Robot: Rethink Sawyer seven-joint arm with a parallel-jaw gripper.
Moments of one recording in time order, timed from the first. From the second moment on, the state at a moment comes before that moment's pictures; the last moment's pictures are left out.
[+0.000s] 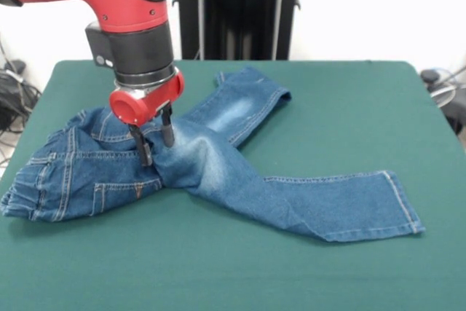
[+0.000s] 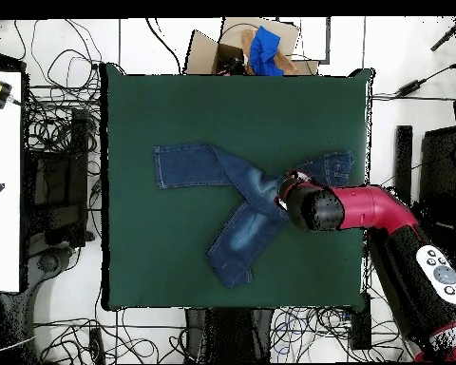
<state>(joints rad) -0.94 -0.51 0.66 1.69 -0.75 0.56 0.70</state>
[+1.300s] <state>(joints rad) -0.94 -0.56 0.48 1.76 -0.75 0.71 0.70</state>
